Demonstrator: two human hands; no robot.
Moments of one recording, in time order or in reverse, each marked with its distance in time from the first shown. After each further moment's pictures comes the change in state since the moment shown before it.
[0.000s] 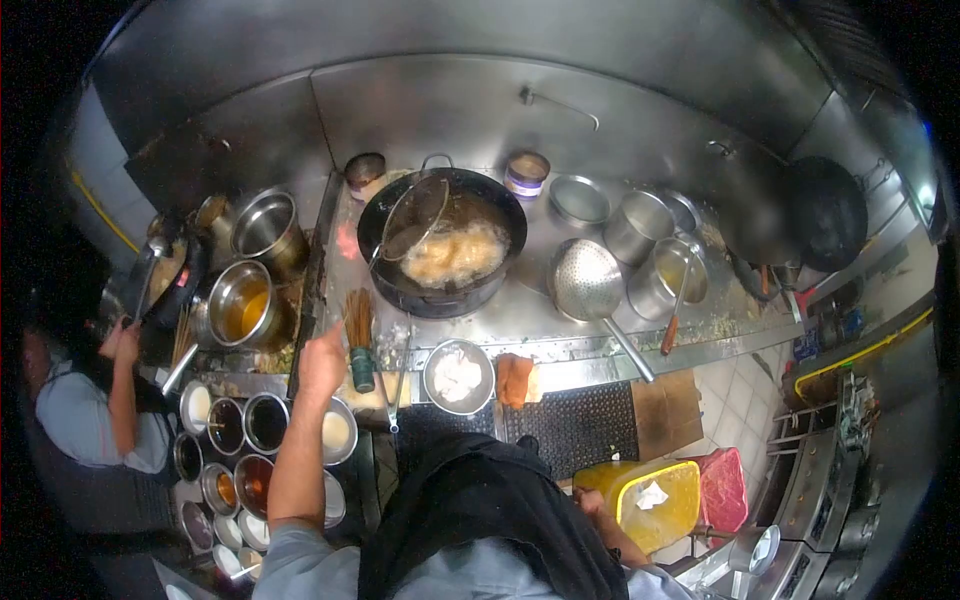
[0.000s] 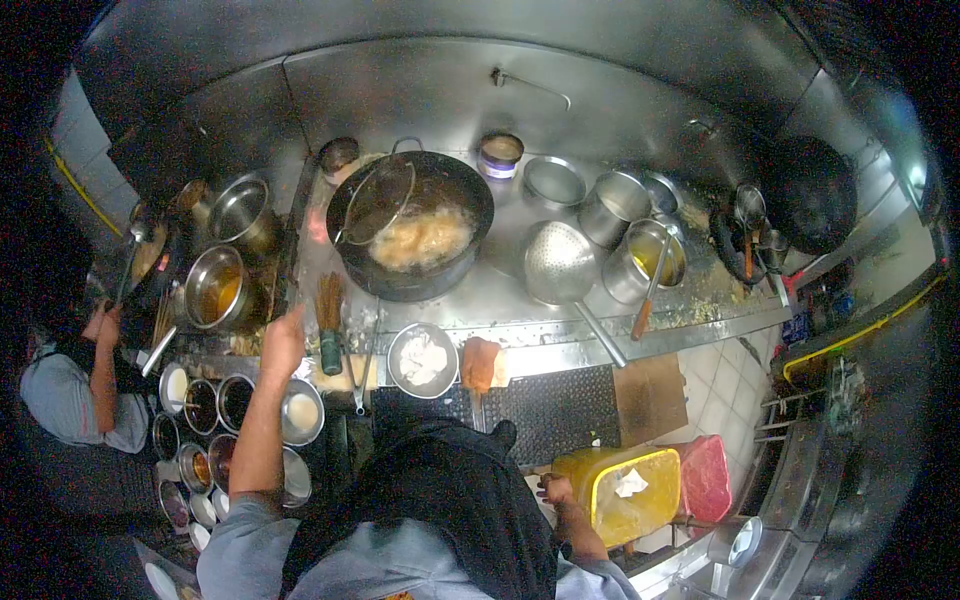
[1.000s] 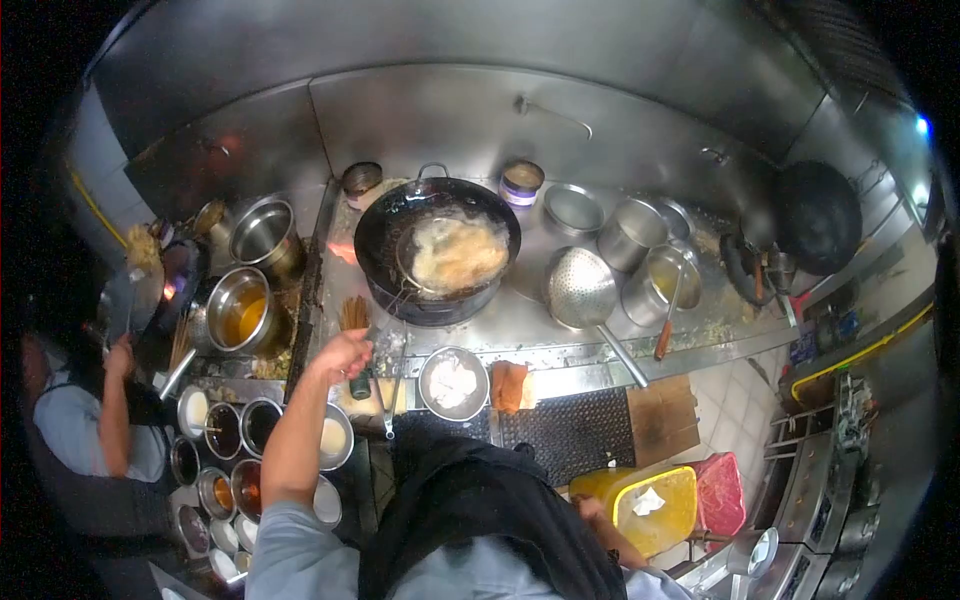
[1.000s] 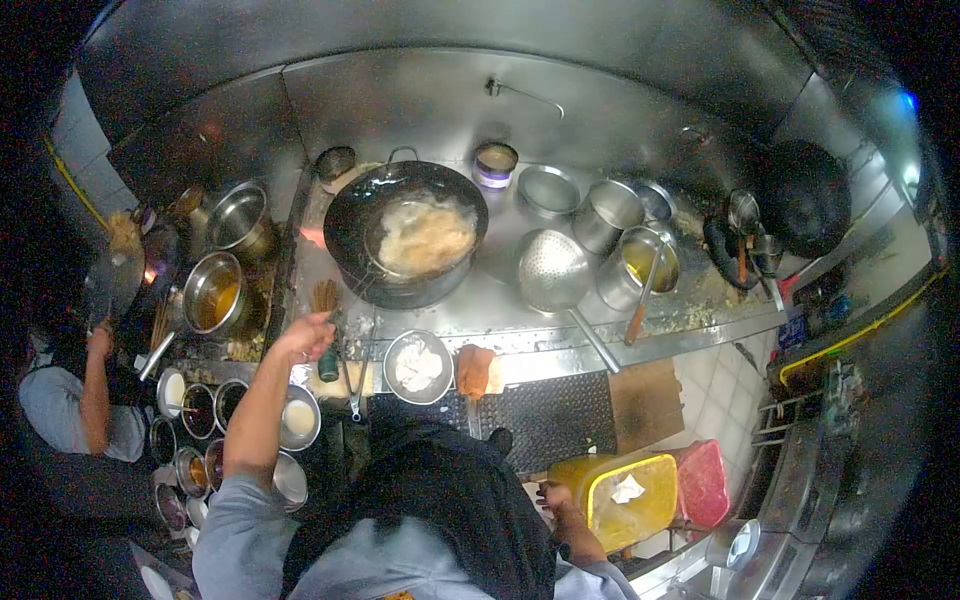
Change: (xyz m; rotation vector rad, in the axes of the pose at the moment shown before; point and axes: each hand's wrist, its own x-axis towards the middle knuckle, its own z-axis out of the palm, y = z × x) left_hand 0.041 -0.019 0.047 -1.027 -0.735 -0.665; right_hand -0.042 -0.033 0.006 -0.093 0.171 0.097
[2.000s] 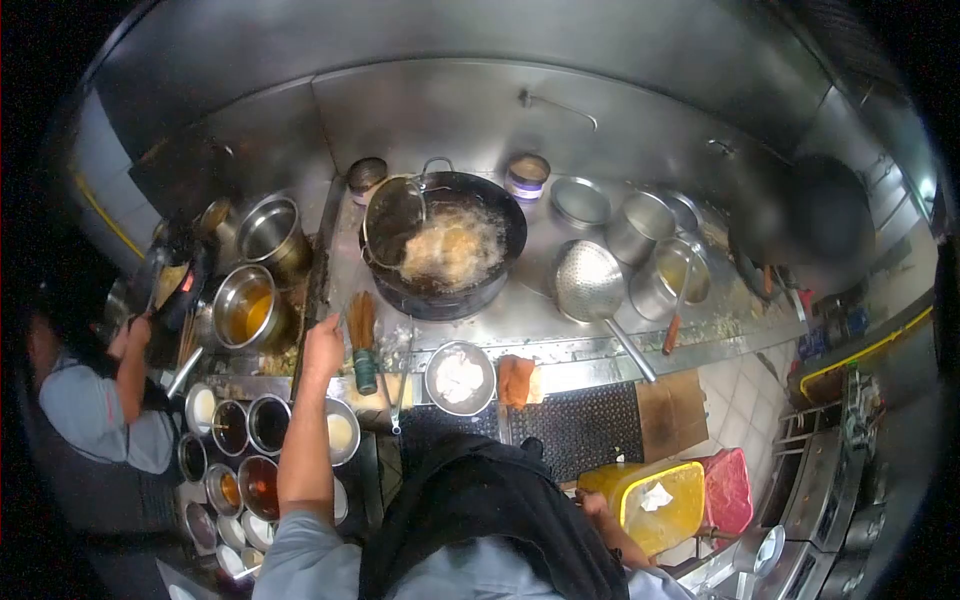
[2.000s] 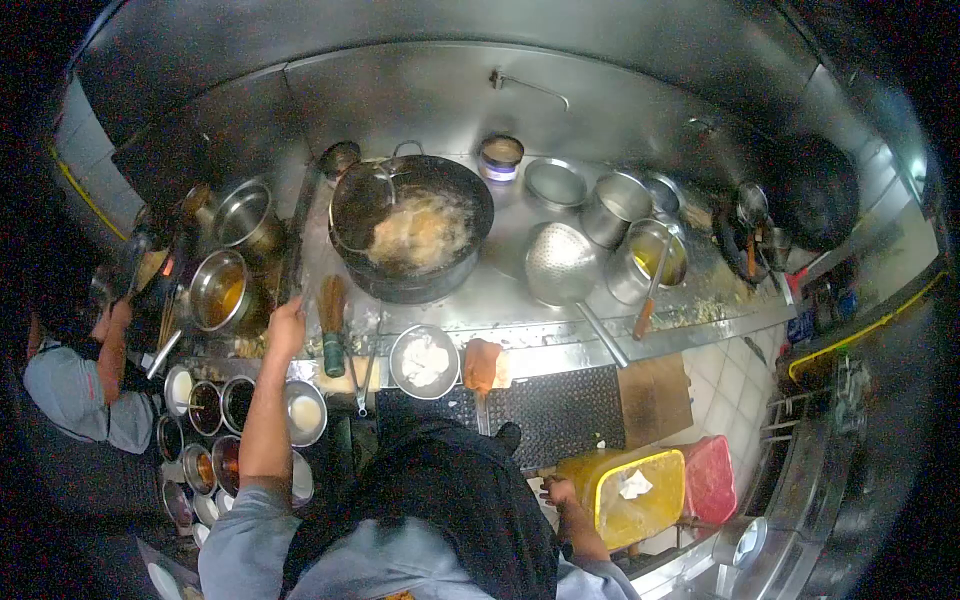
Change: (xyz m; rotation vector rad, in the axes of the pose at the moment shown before) left_hand -0.029 0.004 -0.009 0.895 0.730 0.620; right_hand 0.068 0.046 0.007 0.116 -0.205 -0.016
